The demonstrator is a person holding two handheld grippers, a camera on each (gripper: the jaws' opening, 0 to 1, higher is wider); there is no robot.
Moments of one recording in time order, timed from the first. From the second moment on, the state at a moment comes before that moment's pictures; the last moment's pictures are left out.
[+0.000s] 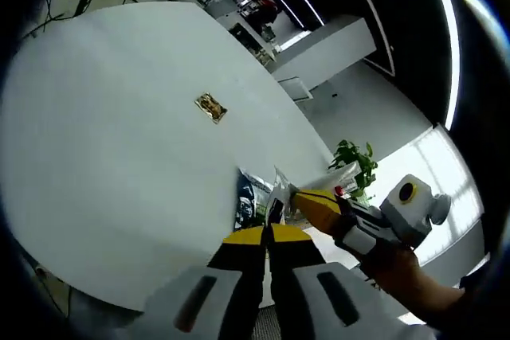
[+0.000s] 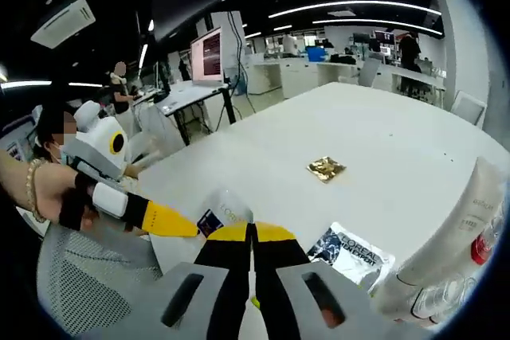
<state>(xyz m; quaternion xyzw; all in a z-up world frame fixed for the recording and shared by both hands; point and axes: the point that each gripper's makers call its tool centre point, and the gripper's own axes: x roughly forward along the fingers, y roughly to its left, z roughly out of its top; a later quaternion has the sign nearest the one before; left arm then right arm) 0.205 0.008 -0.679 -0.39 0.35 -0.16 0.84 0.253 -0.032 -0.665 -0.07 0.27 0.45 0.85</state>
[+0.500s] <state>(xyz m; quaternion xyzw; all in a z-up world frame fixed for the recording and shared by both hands) 0.214 0.019 -0.732 -0.32 0.41 -0.14 0.84 0.259 -0.026 -0.724 -0.11 0.32 0.43 0.83</state>
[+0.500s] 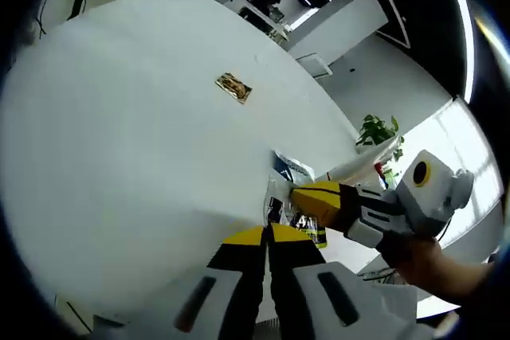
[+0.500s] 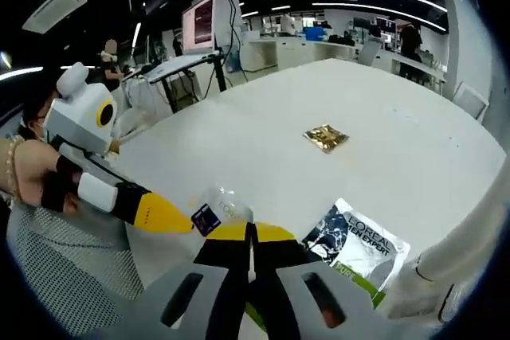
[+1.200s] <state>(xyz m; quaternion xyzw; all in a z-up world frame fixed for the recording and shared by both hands) 0.224 0.024 -0.761 -0.26 0.44 -0.14 0.85 0.264 -0.022 -0.759 -0.19 0.33 0.43 0.82</state>
